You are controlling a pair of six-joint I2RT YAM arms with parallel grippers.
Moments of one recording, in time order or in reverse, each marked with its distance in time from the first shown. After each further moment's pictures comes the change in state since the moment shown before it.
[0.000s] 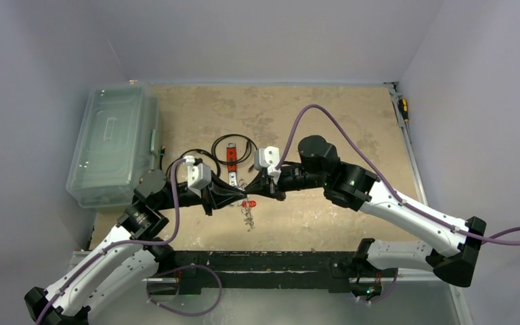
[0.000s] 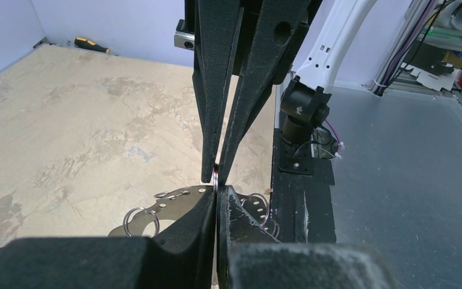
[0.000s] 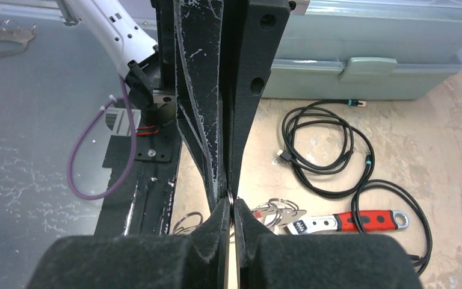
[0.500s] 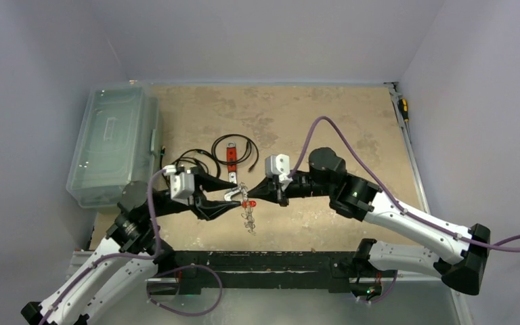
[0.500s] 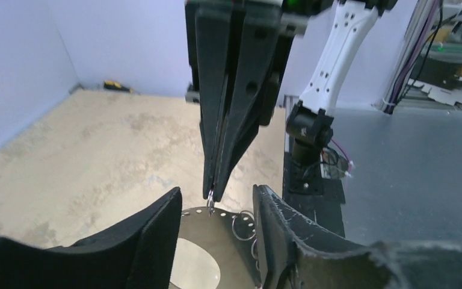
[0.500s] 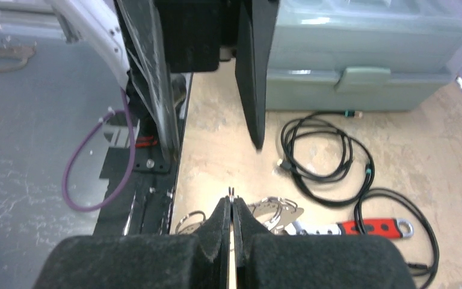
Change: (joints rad) left arm 0.000 -0.090 -0.003 -0.001 -0.030 0.012; right arm -0.001 -0.065 -0.143 0.163 -0.010 0.040
